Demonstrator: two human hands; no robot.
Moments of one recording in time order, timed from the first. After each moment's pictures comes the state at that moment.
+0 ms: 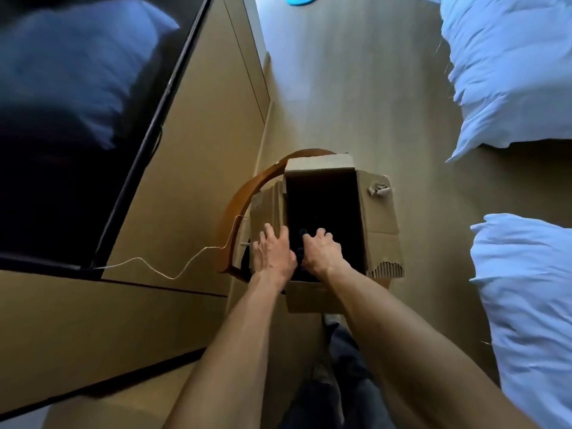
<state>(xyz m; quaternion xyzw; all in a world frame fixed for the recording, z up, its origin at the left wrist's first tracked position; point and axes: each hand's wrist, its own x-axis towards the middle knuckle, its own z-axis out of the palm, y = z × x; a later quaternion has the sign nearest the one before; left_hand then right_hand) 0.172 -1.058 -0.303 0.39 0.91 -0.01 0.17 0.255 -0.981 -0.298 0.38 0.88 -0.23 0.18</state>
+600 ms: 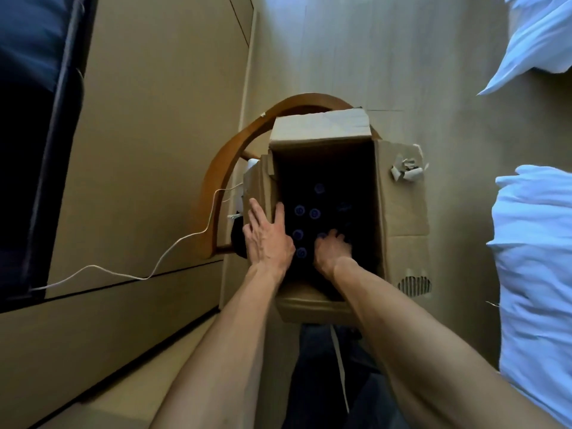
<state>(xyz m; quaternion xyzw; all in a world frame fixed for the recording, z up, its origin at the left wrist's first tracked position) 0.129 -1.003 -0.397 0.35 0.91 -0.06 0.21 0.228 -0.927 -0.433 0.36 0.82 -0.21 0.40</state>
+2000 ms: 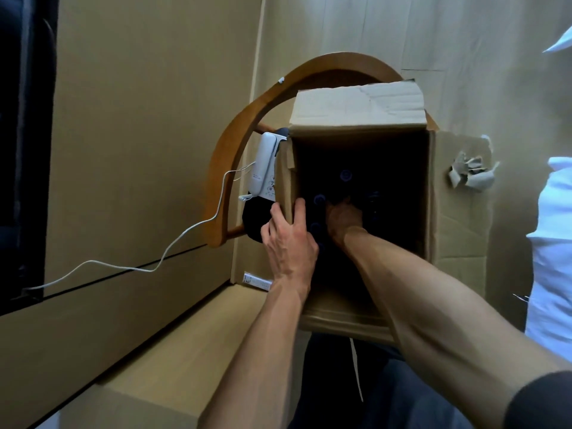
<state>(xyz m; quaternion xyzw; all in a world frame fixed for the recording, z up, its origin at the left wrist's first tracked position) 0.134 -0.996 -0.419 0.30 0.94 0.03 0.16 0.164 -0.886 -0.524 0.31 0.82 -0.20 0.43</state>
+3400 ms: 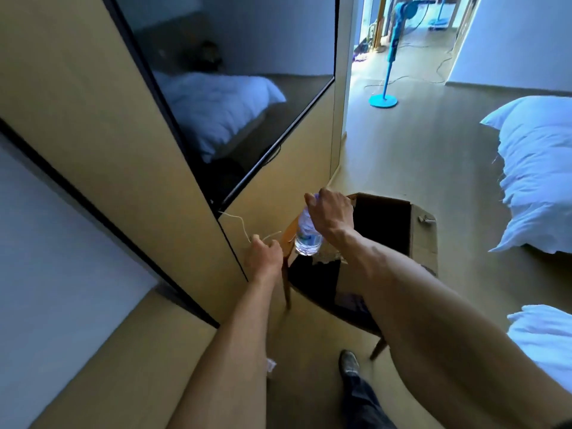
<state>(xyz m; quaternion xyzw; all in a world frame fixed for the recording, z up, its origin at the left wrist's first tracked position) 0.230 -1.316 -0.147 -0.03 0.92 0.37 0.11 0.244 -1.161 -0.114 0.31 0.90 -0.26 -0.17</state>
